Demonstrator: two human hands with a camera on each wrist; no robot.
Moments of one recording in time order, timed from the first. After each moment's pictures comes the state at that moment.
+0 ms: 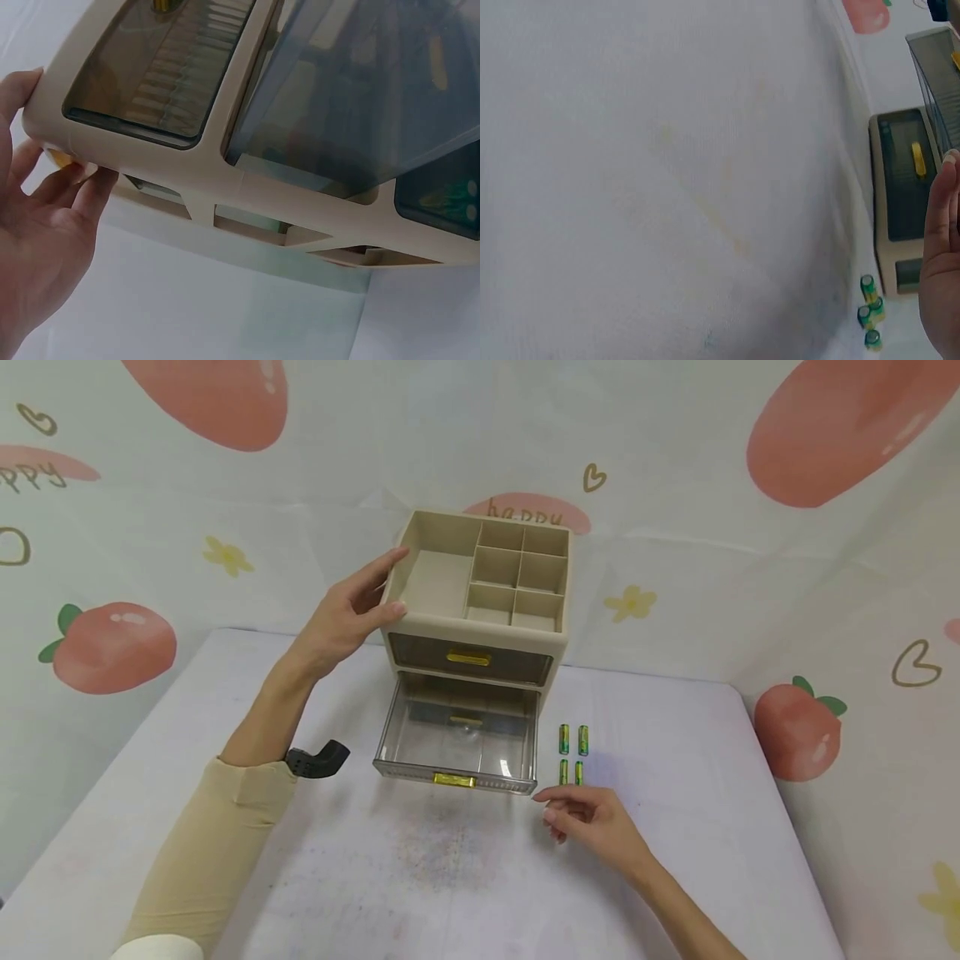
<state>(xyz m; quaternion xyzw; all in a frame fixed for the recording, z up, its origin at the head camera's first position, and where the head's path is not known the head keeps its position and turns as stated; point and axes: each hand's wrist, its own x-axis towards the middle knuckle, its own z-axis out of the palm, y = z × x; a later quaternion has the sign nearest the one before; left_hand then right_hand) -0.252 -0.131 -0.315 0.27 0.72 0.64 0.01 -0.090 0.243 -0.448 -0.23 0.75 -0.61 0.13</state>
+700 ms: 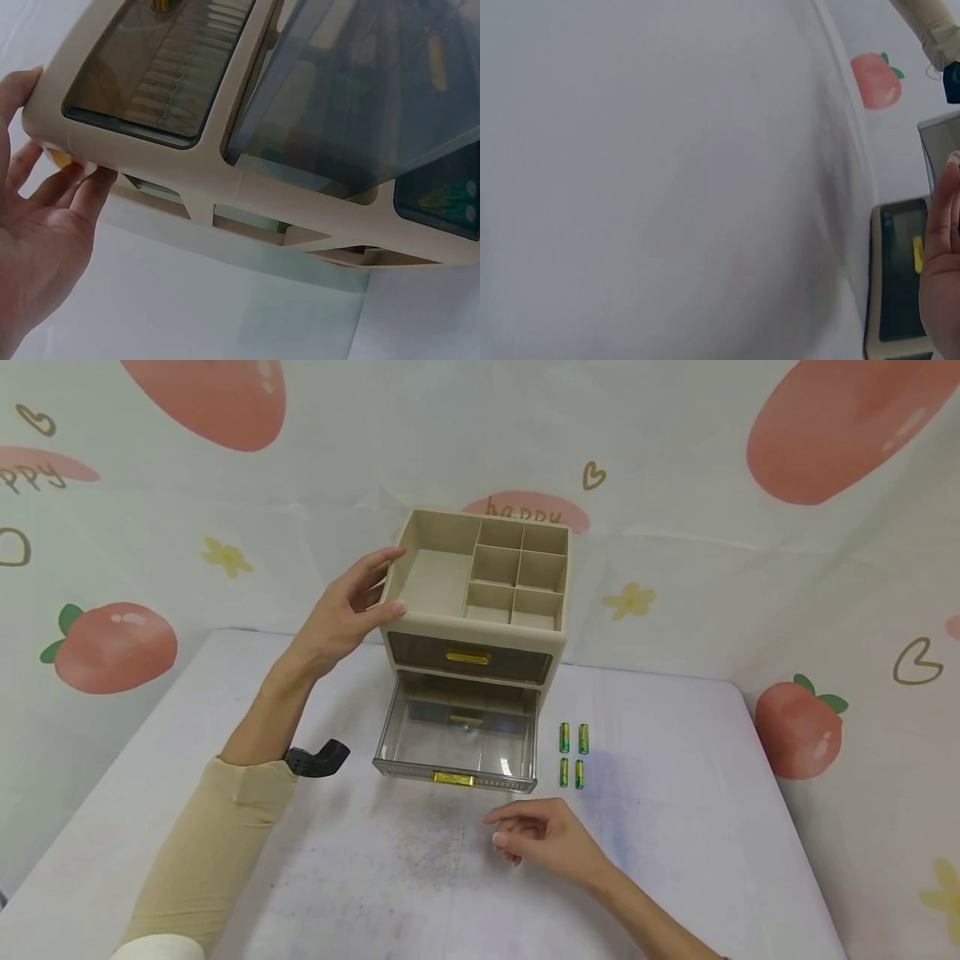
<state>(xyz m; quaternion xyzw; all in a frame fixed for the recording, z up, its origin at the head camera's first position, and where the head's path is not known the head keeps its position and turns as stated) -0.255 -0.131 -0.316 0.28 0.72 0.64 -0.02 -0.078 0.194 -0.443 -0.26 0.68 -0.66 0.20</state>
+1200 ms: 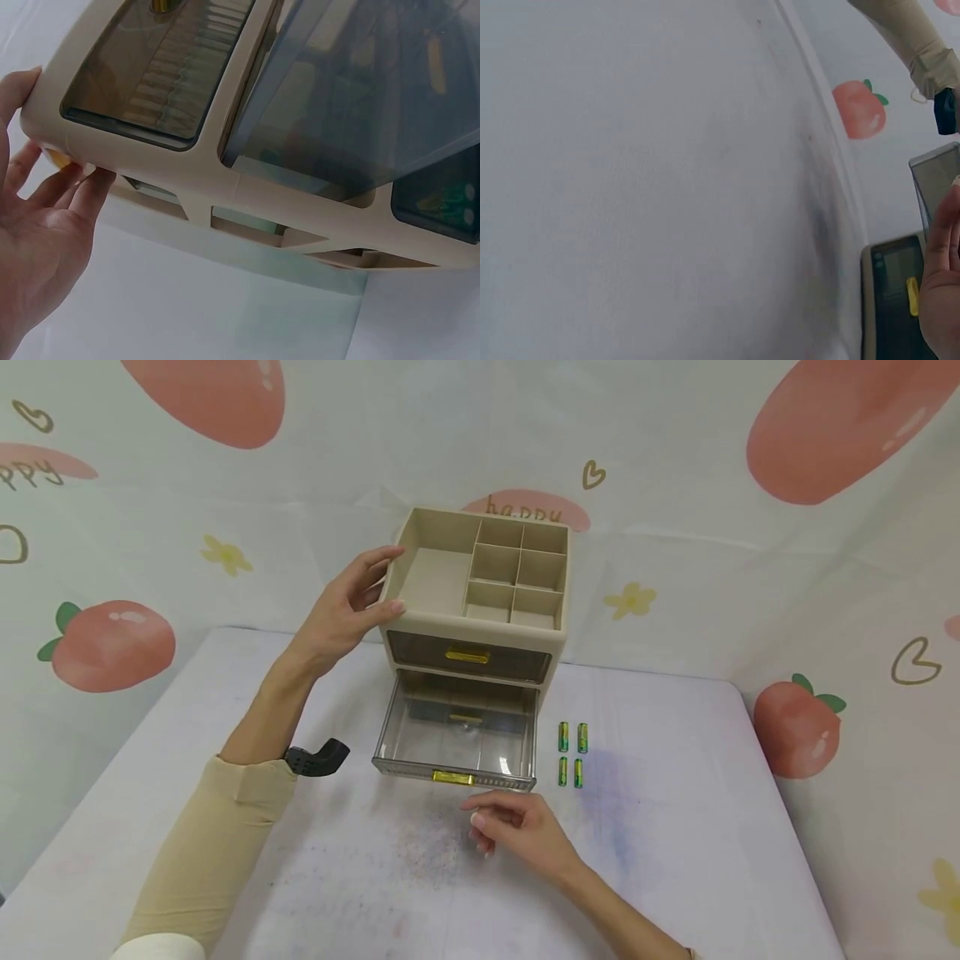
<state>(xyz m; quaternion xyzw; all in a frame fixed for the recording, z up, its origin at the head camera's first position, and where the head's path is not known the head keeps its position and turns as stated) -0.254 -0.131 -0.317 0.27 0.72 0.64 -0.01 -0.078 0.162 -0.446 -0.26 0.67 -0.68 0.14</state>
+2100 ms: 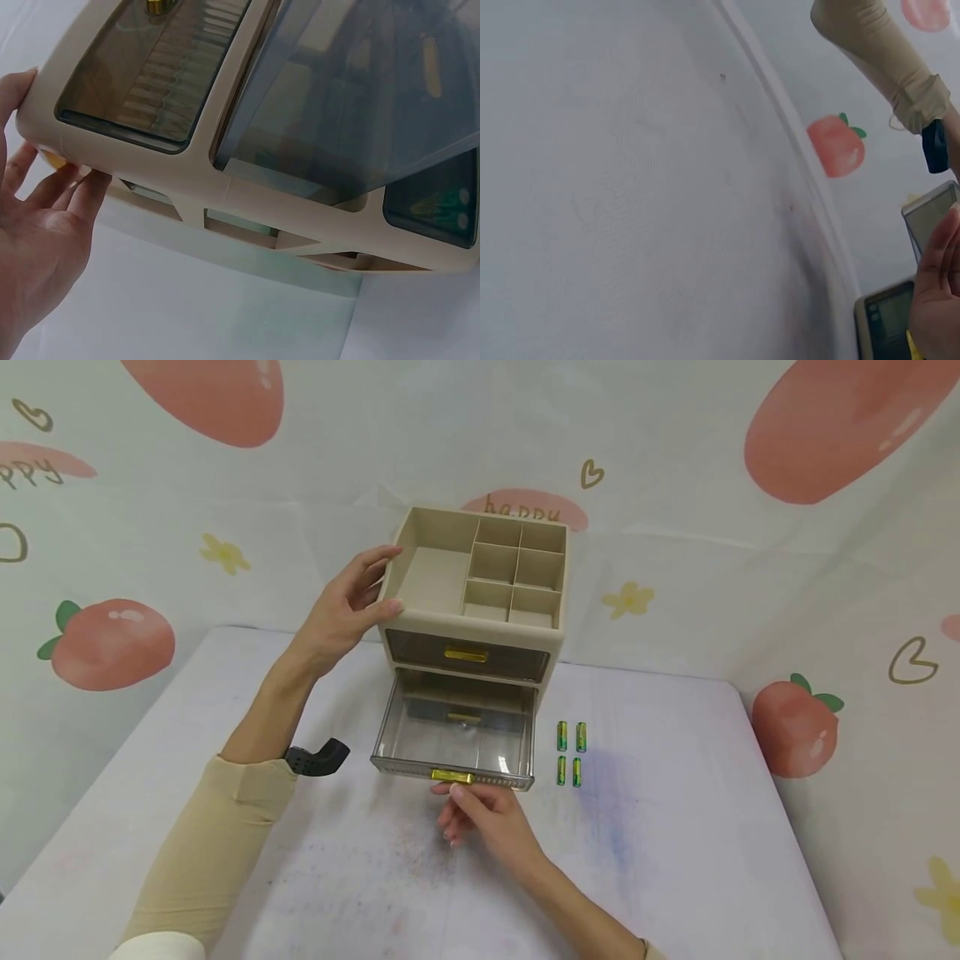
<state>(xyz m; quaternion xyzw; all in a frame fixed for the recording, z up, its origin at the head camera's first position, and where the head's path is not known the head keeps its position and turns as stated) -0.254 -0.129 -0.319 0.26 0.71 0.66 -0.01 -0.081 0.123 -0.442 -0.14 0.64 -0.73 0.20</state>
